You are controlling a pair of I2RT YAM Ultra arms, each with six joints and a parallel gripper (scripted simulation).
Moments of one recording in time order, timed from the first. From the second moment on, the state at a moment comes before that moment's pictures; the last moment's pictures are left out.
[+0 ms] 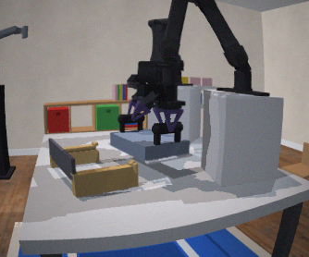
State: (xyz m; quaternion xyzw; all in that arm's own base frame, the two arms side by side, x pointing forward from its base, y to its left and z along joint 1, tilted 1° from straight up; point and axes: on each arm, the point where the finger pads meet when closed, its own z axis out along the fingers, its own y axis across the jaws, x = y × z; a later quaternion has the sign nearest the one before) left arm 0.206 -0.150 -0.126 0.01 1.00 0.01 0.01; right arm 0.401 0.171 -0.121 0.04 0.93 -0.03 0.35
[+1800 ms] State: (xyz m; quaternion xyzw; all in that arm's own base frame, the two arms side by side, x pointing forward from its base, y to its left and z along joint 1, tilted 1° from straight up) left arm 0.205 -0.150 -0.131 0.01 1.00 0.01 0.01; right arm 0.401 0.172 -0.126 0.03 0.94 -0.03 0.35
